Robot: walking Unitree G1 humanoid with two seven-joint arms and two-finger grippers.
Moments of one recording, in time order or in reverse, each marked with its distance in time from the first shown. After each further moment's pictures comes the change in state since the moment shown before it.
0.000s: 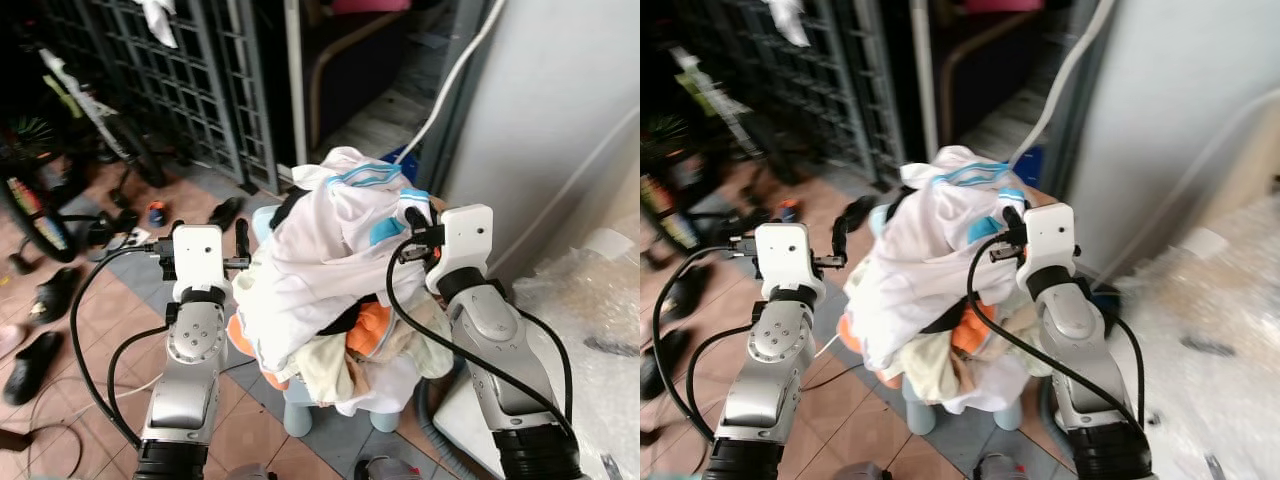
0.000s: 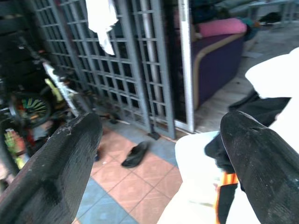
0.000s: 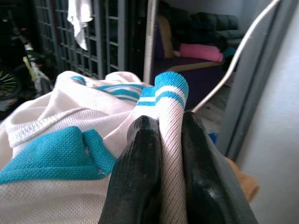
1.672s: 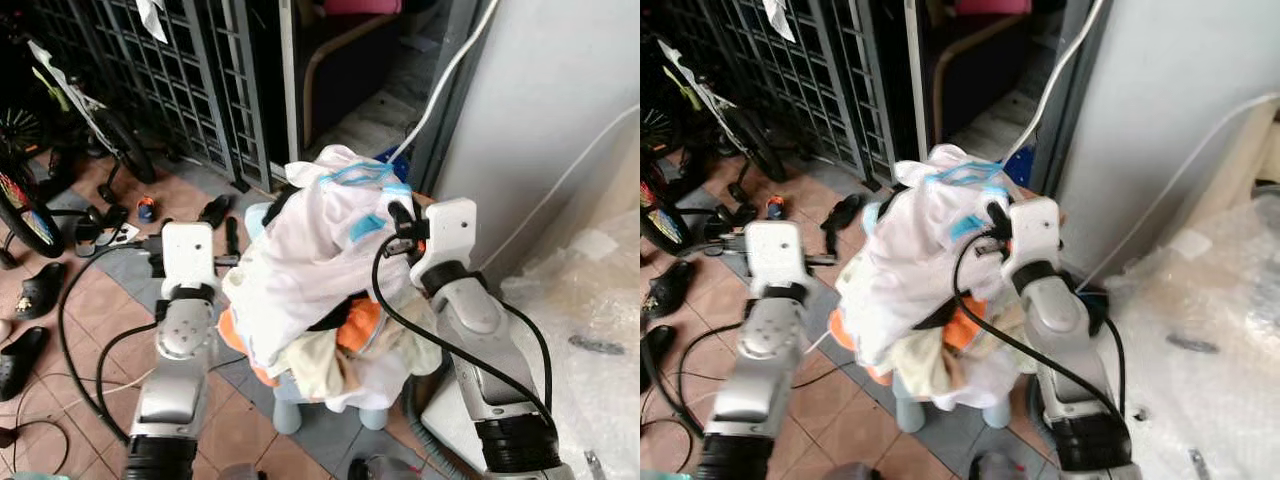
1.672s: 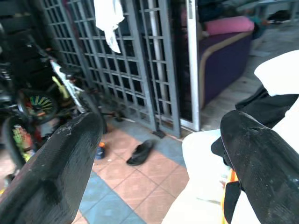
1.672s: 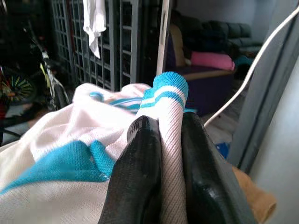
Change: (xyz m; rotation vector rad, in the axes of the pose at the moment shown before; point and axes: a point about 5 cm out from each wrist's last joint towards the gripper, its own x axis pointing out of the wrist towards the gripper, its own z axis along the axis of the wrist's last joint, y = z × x) left arm 0.003 0.007 -0.002 0.008 0.005 0.021; right arm 0.009 0.010 0.004 0.017 -0.034 0.050
